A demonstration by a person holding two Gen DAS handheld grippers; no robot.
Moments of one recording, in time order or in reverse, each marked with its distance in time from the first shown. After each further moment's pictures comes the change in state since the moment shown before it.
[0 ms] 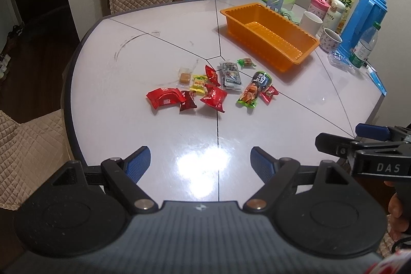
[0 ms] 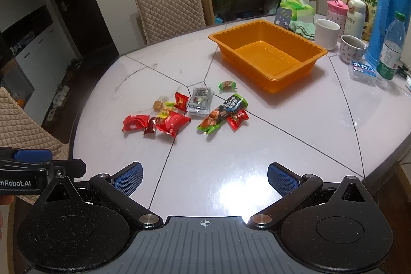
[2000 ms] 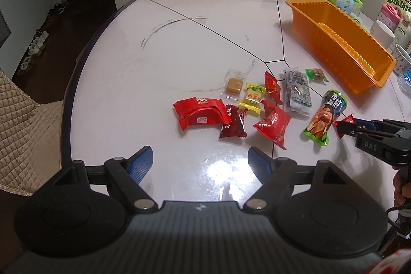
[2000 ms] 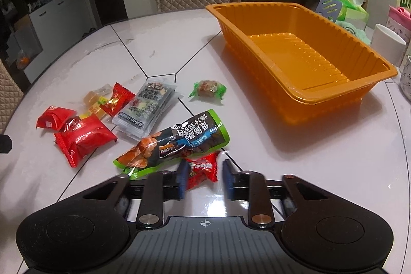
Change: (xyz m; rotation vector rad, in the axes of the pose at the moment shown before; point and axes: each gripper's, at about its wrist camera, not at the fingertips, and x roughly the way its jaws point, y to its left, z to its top) left arm 0.125 0.024 0.032 -0.143 0.019 0.205; right arm 0.203 -0.088 0.045 -0.241 0.029 0.059
